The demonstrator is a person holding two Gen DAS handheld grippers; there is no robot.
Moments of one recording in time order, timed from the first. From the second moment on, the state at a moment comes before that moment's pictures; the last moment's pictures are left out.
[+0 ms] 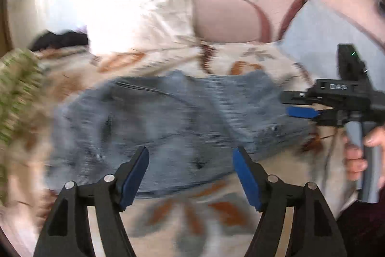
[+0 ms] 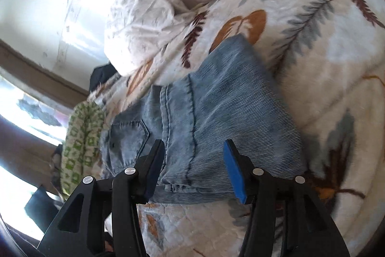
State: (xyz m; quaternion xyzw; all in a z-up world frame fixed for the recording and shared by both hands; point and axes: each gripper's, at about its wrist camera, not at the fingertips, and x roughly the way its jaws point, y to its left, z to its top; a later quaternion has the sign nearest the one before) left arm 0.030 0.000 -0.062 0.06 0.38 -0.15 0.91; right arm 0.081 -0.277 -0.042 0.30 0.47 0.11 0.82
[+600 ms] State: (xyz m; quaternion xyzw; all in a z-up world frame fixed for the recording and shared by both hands) left arm 0.060 0.100 -0.121 0.02 0.46 0.00 0.89; right arm 0.089 -0.196 -0.070 0.07 0.52 0.03 0.85
